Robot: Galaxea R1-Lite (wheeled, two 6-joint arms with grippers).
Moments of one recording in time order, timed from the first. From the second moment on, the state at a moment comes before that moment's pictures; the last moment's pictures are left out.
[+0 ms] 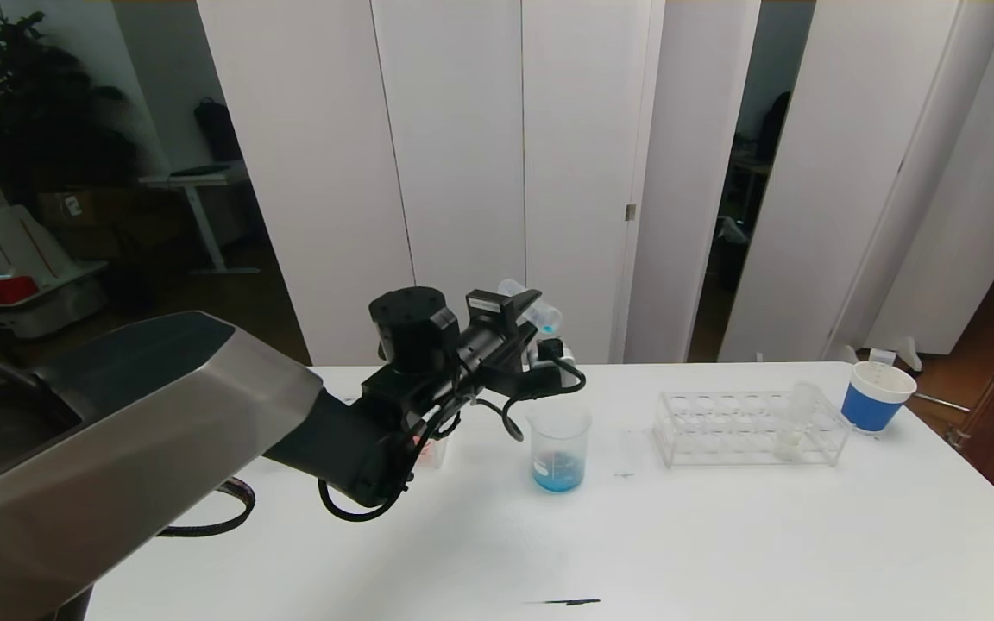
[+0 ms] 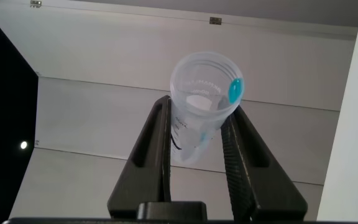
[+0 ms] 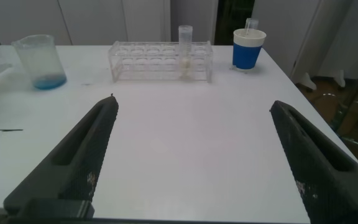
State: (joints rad) left arm -0.52 2.23 -1.19 -1.17 -0.05 1.47; right arm 0.00 0.00 0.00 -0.02 -0.01 0.03
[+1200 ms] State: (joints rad) left arm -0.44 1.85 -1.24 -0.45 0.45 0.30; right arm 0.00 0.00 0.00 -0.02 -0.01 0.03
